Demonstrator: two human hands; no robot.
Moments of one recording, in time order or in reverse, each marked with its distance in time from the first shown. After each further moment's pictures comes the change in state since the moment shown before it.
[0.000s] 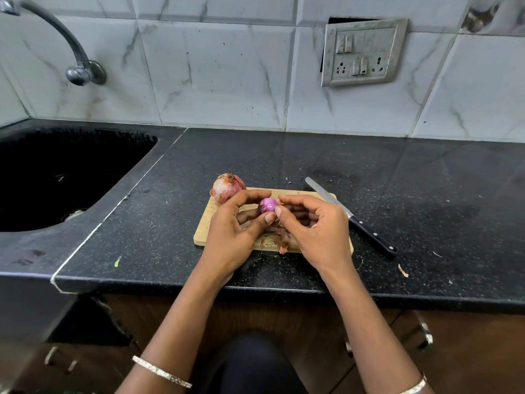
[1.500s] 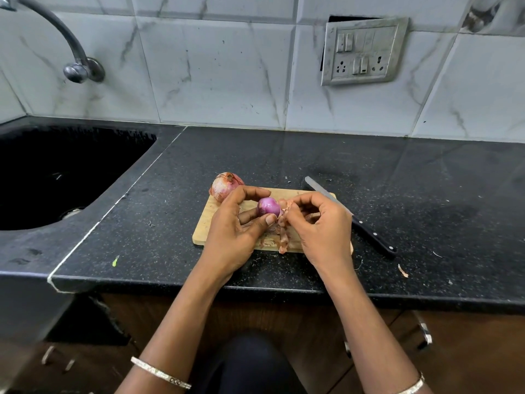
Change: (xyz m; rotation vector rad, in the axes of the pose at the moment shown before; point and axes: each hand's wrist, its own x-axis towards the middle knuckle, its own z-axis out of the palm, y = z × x) left_hand -0.001 0.001 0.001 0.000 -0.034 0.050; right_hand 0.002 0.001 0.003 -0.153 0.123 0.002
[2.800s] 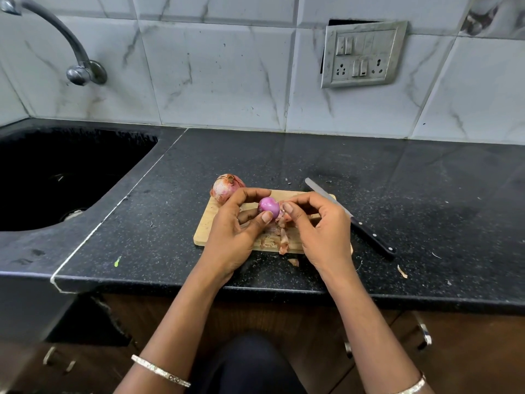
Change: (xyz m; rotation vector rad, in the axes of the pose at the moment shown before) left_hand -0.001 0.003 -0.001 -0.060 -0.002 -0.044; right_hand 0.000 -0.001 -0.004 0.051 -0.052 -0.027
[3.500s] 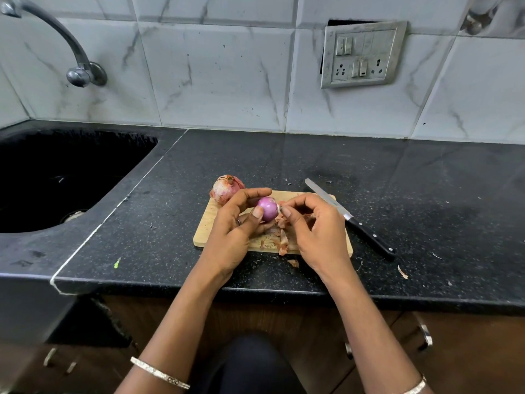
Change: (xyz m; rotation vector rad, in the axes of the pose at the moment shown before) left_hand 0.002 -0.002 -0.001 -0.057 0.000 -0.016; right_hand 0.000 0.004 0.002 -0.061 -0.065 -0.019
